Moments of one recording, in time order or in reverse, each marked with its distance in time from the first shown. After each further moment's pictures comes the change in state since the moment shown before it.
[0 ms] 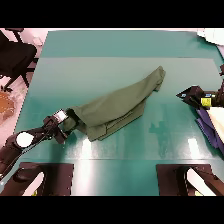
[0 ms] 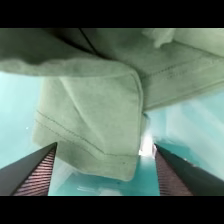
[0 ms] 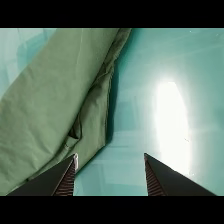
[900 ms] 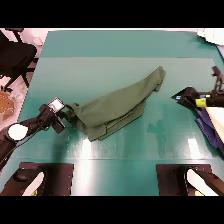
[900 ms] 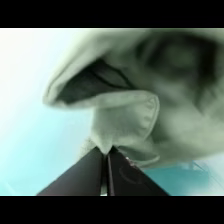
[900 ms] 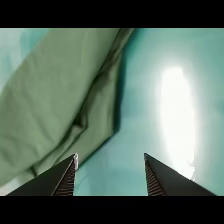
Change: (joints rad) left arm 0.000 -0.016 0.157 -0.027 0.029 0.038; right arm 0.076 -0.054 -0.001 0.027 0.021 0.008
